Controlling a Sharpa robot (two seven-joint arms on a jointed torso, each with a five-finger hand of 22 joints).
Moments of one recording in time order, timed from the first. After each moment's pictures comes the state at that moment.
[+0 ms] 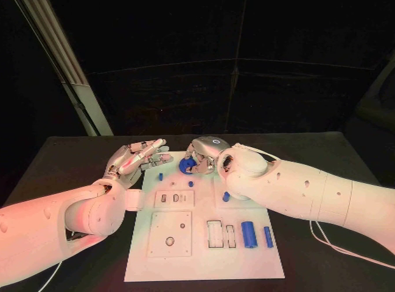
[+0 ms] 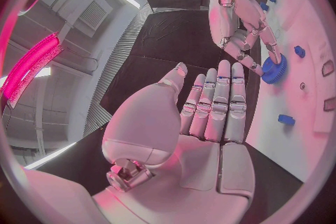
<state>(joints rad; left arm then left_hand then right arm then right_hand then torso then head) 1.24 -0.83 -0.19 1.58 0.24 -0.31 0.63 1.31 0.05 0.07 0.03 0.13 0.96 0.22 0.08 0.07 1.07 0.17 0.10 0.07 1.13 0.12 0.14 0.15 0.17 0.99 0.23 0.14 0.07 1.13 -0.49 0.09 1.32 -1.68 -0.28 -0.27 1.45 -0.07 0.17 0.19 0.27 1.01 0.14 0.14 0.07 1.44 0.03 1.28 1.31 1.46 -0.03 1.47 1.31 0.06 1.45 0.08 1.50 1.31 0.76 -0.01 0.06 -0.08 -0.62</state>
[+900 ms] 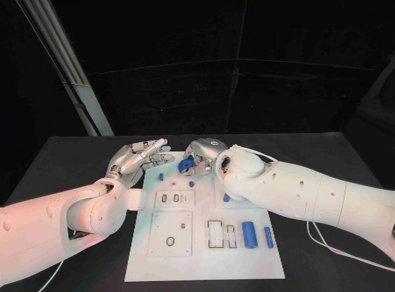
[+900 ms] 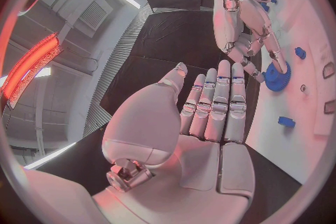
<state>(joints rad) 1.24 -0.83 -0.19 1.58 0.24 -0.31 0.63 1.31 0.05 0.07 0.03 0.13 0.96 0.22 0.07 0.07 1.07 0.17 0.10 0.07 1.13 0.12 0.14 0.15 0.17 0.99 0.23 0.14 0.07 1.13 -0.46 0.09 1.27 -1.68 -0.27 -0.26 1.29 -0.11 0.09 0.24 0.06 0.88 0.17 0.06 0.06 1.39 0.08 1.20 1.25 1.46 0.00 1.47 1.31 0.06 1.44 0.11 1.50 1.31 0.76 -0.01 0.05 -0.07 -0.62</state>
